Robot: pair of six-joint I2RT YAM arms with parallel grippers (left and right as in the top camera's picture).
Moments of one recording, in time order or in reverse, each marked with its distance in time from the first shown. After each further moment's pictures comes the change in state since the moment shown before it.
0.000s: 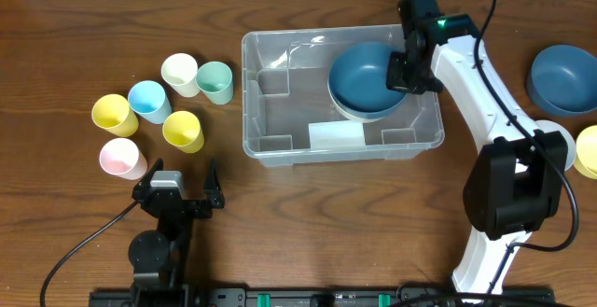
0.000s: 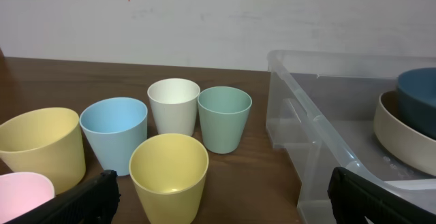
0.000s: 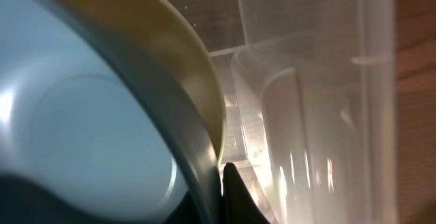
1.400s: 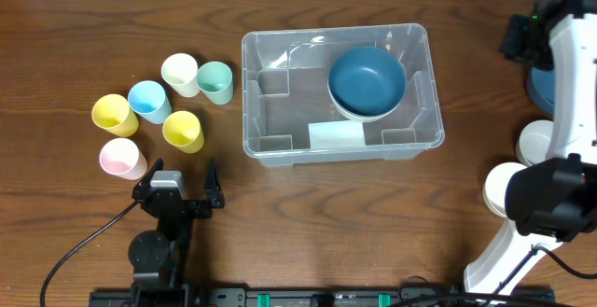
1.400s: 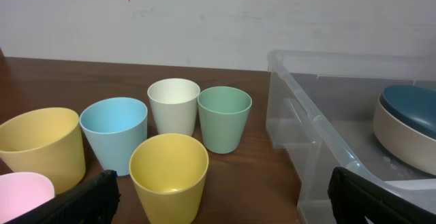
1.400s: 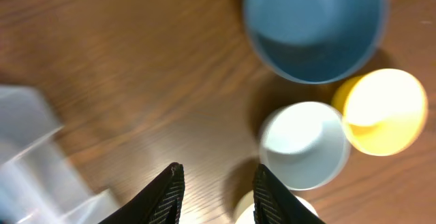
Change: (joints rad) left arm 0.000 0.000 0.000 0.000 0.000 0.000; right arm -0.407 -0.014 0.399 -0.312 0.164 -0.149
